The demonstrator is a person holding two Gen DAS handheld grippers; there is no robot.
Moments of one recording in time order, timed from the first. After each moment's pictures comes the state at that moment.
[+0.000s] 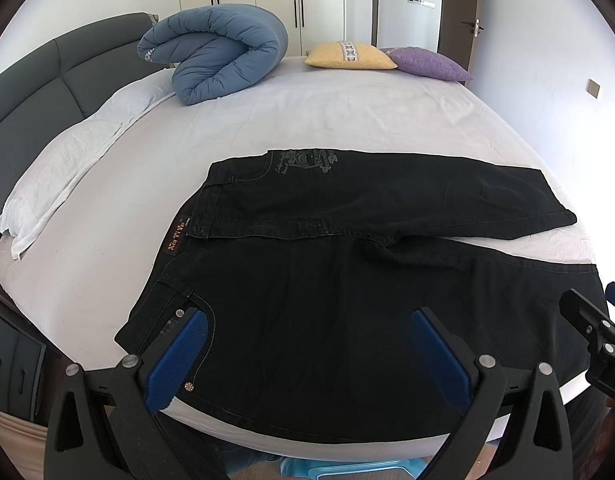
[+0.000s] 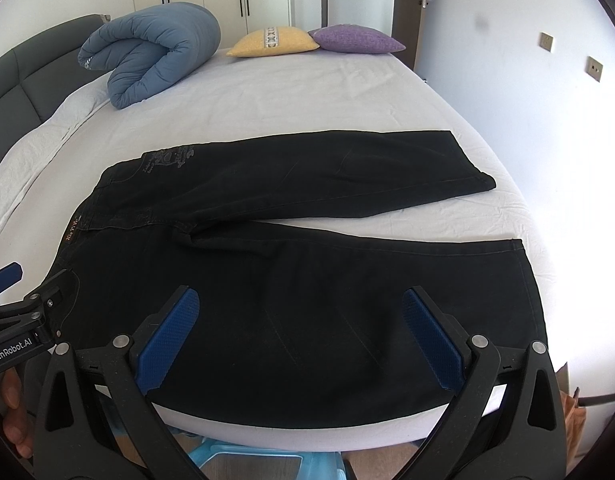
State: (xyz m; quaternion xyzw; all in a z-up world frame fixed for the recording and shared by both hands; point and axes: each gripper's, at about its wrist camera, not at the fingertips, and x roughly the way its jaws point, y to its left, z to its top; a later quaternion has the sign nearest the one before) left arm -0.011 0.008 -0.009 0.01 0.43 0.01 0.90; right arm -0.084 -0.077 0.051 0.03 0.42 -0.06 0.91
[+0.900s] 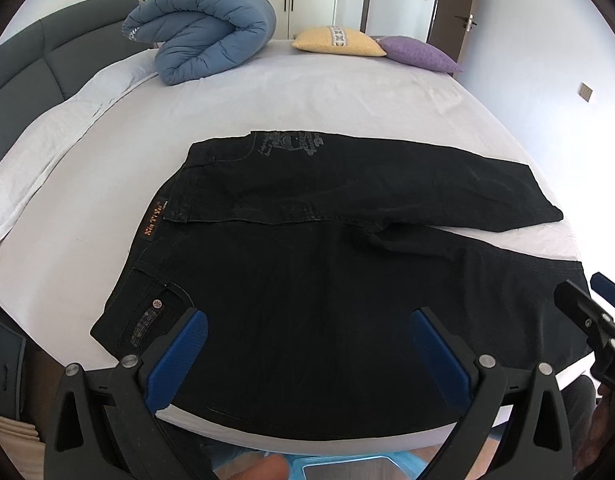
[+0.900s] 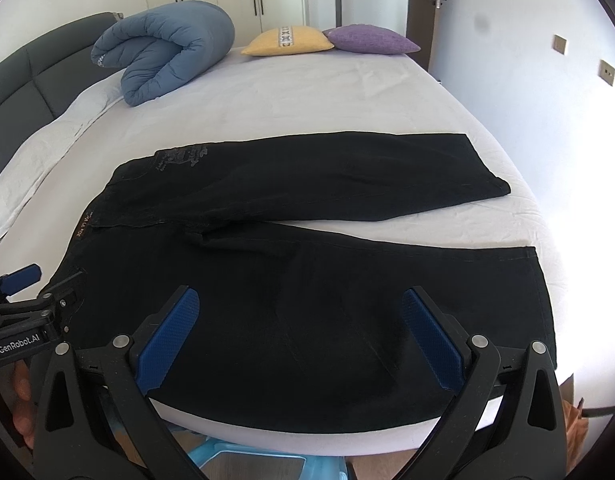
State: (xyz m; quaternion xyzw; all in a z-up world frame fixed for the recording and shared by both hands) left arm 0.002 0.015 -0.020 -0.01 0.46 -0.03 0.89; right arm -0.079 -0.070 0.051 0.03 0.41 -0.02 0.91
